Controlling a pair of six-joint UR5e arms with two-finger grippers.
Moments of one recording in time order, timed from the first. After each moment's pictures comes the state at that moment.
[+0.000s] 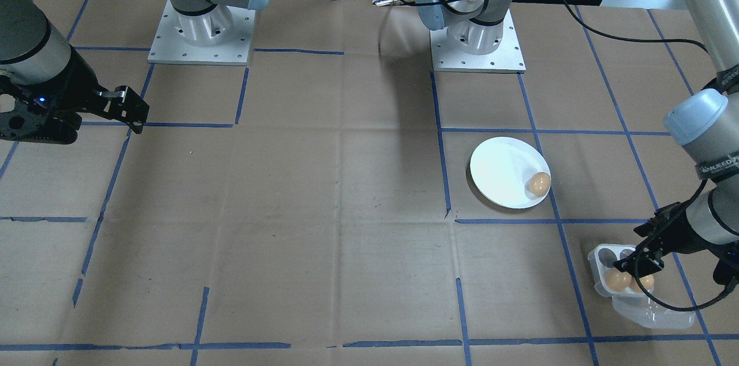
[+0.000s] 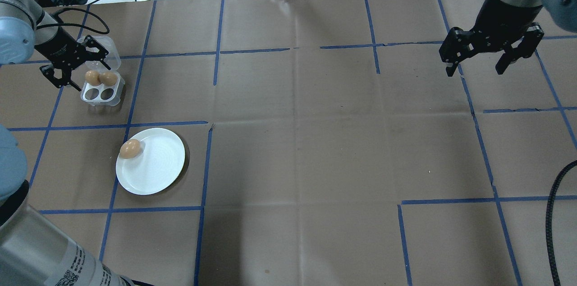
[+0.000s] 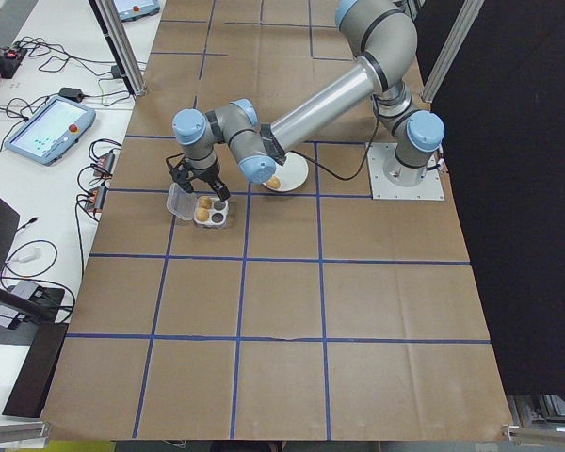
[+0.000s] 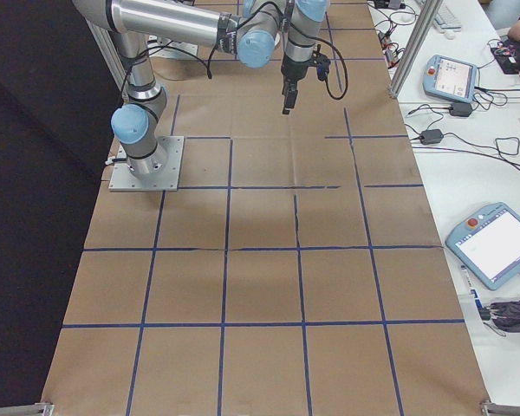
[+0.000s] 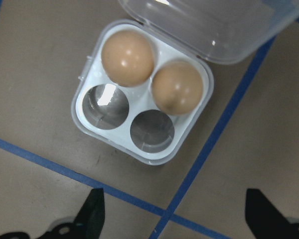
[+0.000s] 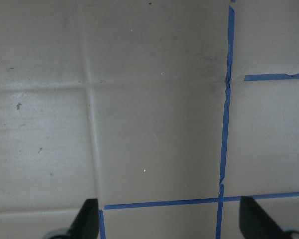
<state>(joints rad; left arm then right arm) -1.10 -2.12 -1.45 -1.22 1.53 -0.40 1.39 -1.48 1.60 -1.57 -1.64 -0.14</state>
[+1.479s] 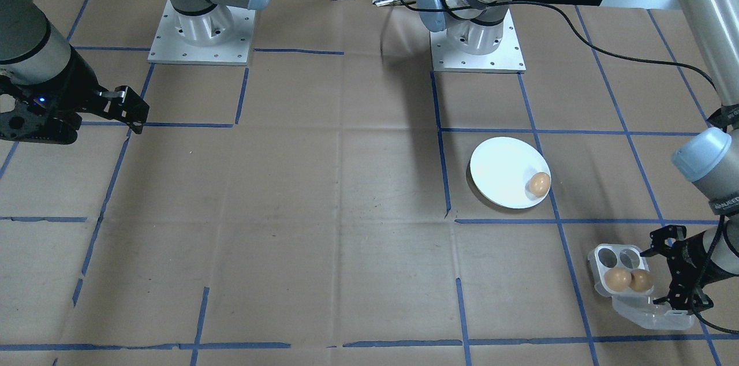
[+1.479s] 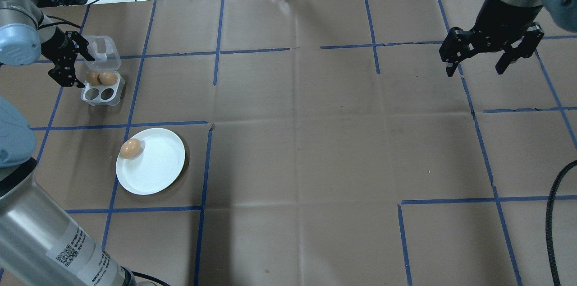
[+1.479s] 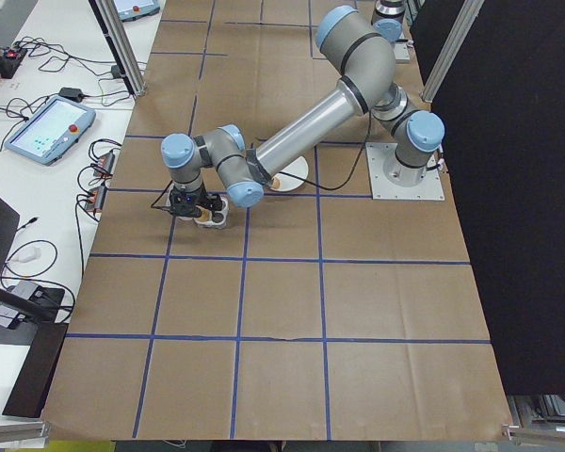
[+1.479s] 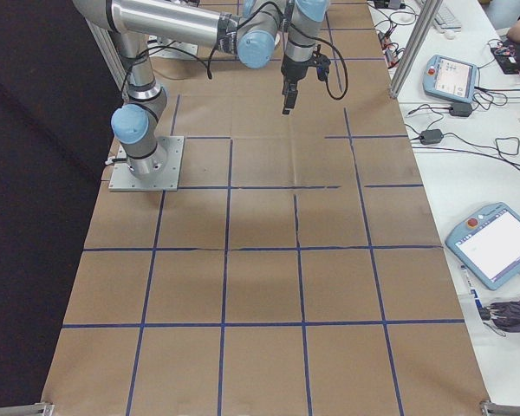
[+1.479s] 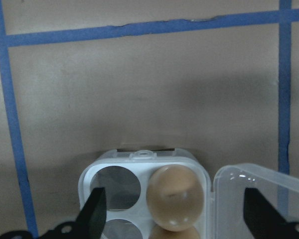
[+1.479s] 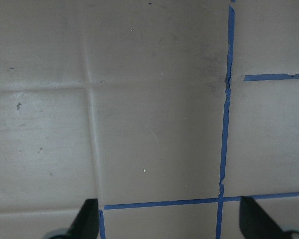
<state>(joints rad) -1.07 -2.24 -1.36 -1.10 1.56 -1.00 1.39 -1.48 1.60 -1.57 -1.64 -0.14</state>
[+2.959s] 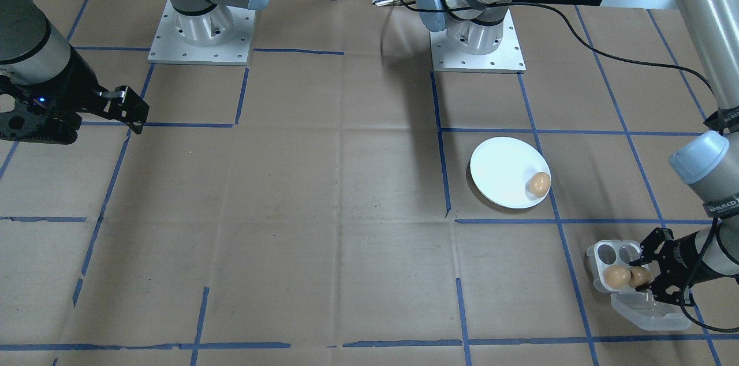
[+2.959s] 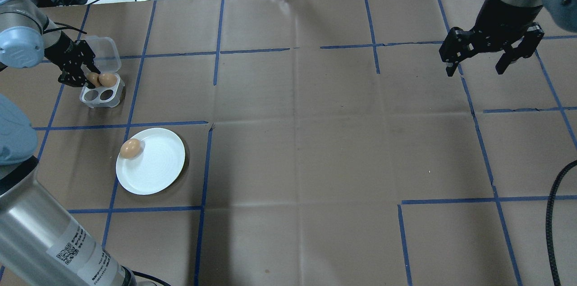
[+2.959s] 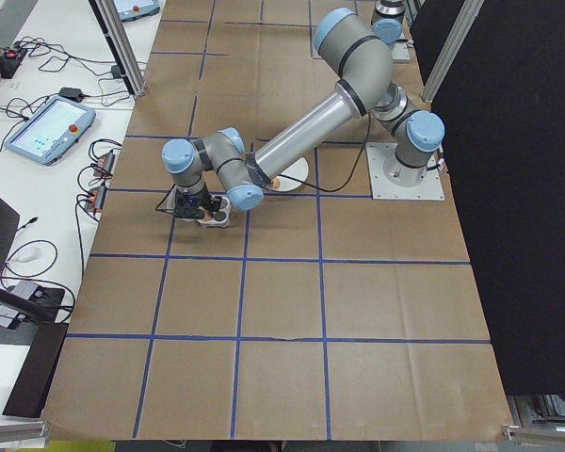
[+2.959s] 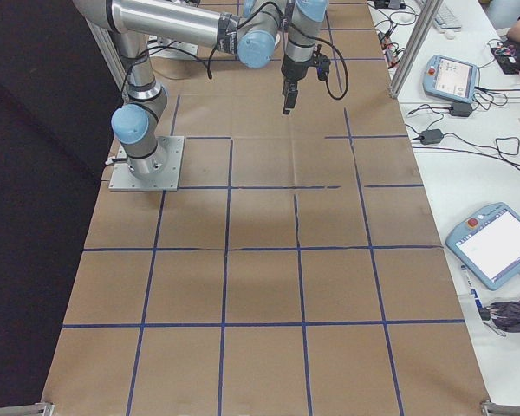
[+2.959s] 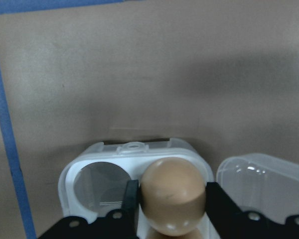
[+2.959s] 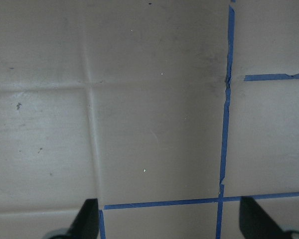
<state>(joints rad) -1.07 -2.25 -1.36 -1.14 1.54 -1.00 1.39 -1.48 1.60 -1.57 -1.64 -0.14</state>
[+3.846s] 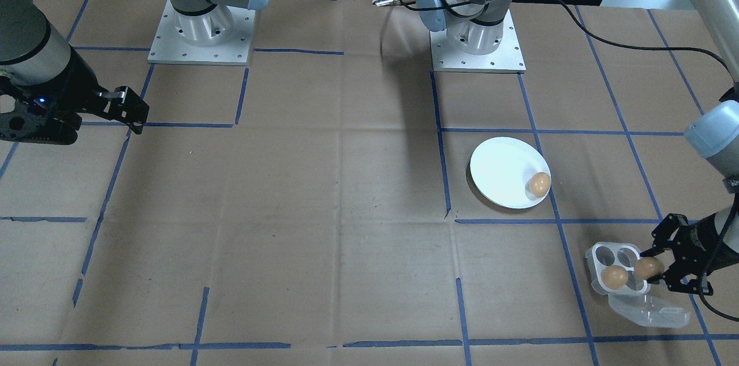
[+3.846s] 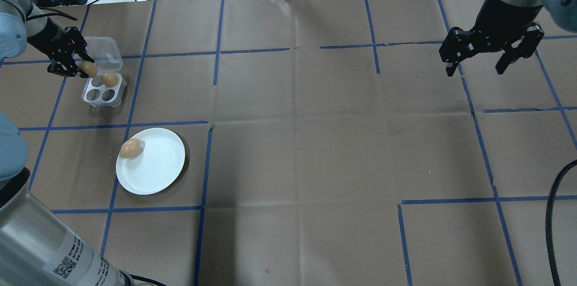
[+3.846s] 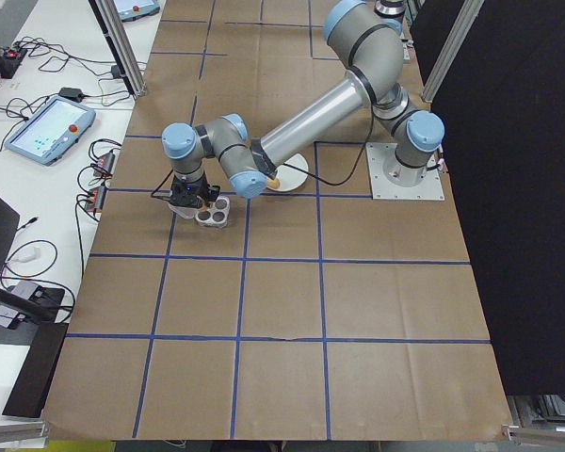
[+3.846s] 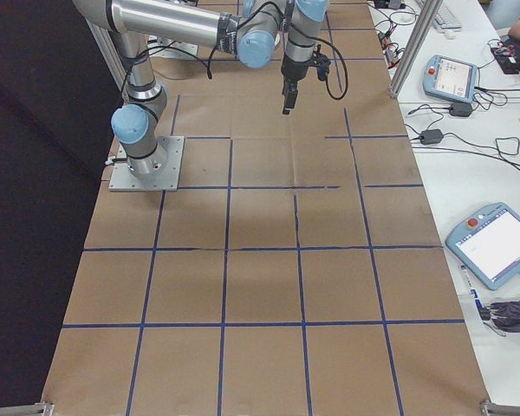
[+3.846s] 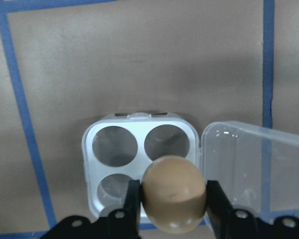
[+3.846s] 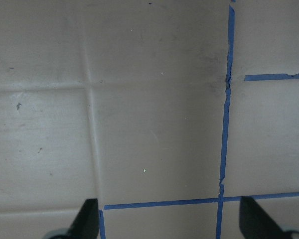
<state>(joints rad) -1.08 -2.14 -1.37 -1.22 1.51 -0.98 1.39 -1.48 1.60 -1.57 -1.64 -0.14</state>
